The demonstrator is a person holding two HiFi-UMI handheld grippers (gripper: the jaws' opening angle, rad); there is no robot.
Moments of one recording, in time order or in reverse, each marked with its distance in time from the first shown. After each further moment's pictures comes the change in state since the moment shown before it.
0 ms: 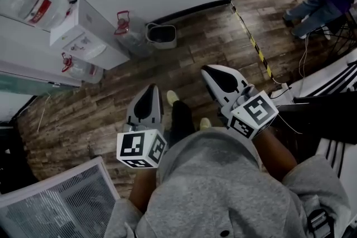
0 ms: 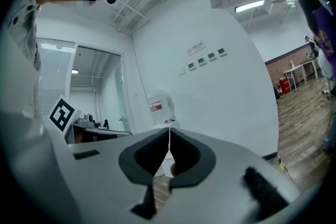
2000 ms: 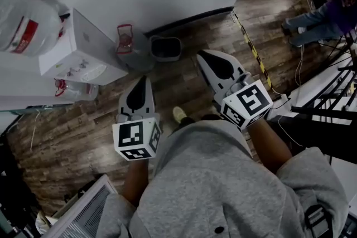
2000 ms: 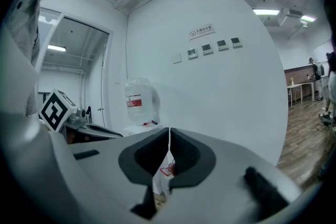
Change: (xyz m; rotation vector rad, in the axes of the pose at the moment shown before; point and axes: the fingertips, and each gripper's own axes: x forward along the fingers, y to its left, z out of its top) left arm 0.180 0.249 0.080 0.054 0.085 -0.002; right arm 0.301 -0.078 0.048 -0.134 0.066 -0.126
